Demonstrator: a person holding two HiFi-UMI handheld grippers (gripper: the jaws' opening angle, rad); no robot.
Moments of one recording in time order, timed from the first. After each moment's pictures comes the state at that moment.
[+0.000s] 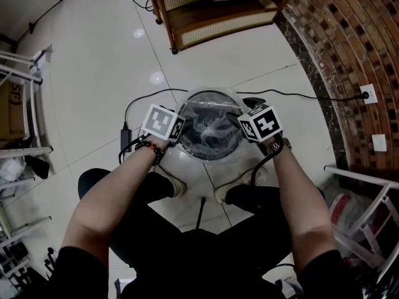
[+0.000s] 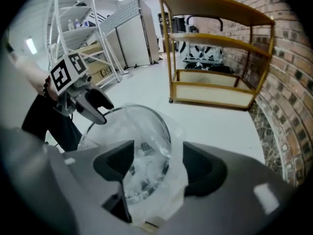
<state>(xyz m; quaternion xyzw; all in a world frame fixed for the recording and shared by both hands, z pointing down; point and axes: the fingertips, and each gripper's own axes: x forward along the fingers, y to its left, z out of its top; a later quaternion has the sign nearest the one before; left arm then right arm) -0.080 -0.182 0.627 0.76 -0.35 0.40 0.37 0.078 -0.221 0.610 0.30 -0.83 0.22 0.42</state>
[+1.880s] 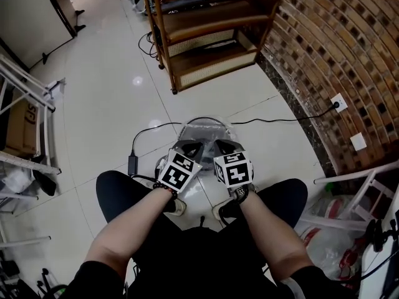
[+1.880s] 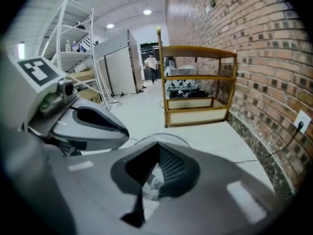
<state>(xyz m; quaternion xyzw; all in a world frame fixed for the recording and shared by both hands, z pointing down) 0.001 -0.110 0.488 0.88 -0.34 0.30 0.14 0.036 -0.130 0.494 0.46 -0.82 0.20 0.27</state>
